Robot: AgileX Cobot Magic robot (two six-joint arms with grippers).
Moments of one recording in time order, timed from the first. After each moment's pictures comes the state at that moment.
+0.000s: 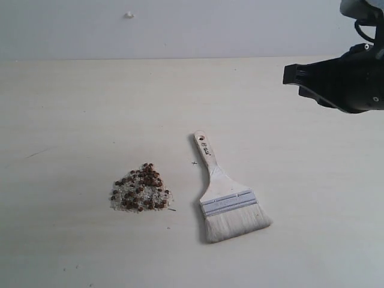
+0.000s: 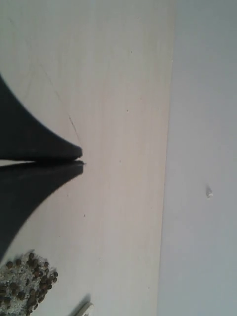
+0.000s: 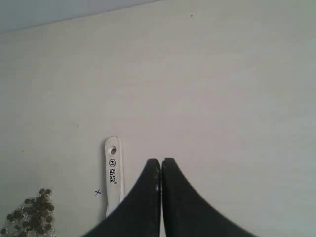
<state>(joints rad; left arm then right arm) -0.13 0.24 0.00 -0.29 0.08 0.15 0.34 1.25 -0.67 0.25 0.18 0.12</state>
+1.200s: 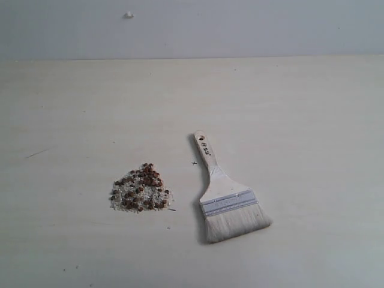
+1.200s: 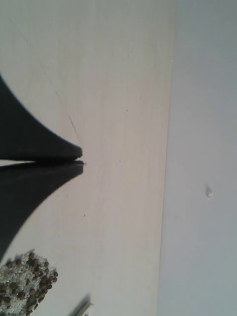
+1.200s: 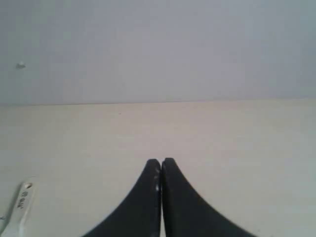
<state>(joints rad) -0.13 0.24 0.00 -0.29 0.08 0.15 0.06 0.26 -0.10 0.24 0.11 -0.20</state>
